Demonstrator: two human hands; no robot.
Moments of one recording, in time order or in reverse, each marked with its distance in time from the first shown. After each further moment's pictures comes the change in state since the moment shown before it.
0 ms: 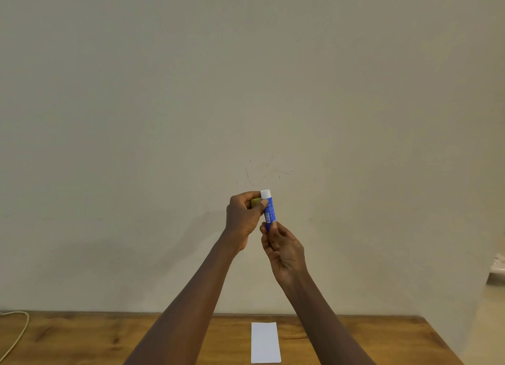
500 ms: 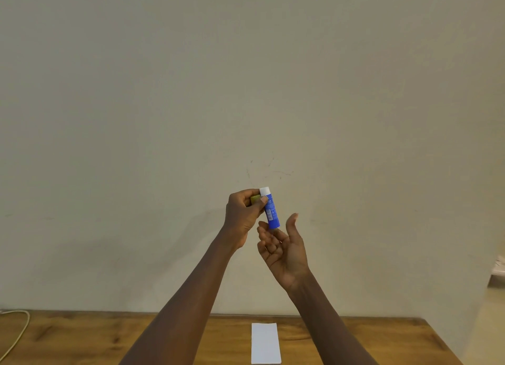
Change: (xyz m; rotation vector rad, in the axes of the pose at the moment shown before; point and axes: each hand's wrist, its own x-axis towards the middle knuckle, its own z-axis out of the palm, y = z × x) left_hand 0.001 0.005 -0.005 -0.047 -0.025 0.011; right_hand 0.002 -0.004 -0.002 0.021 -0.153 0.197
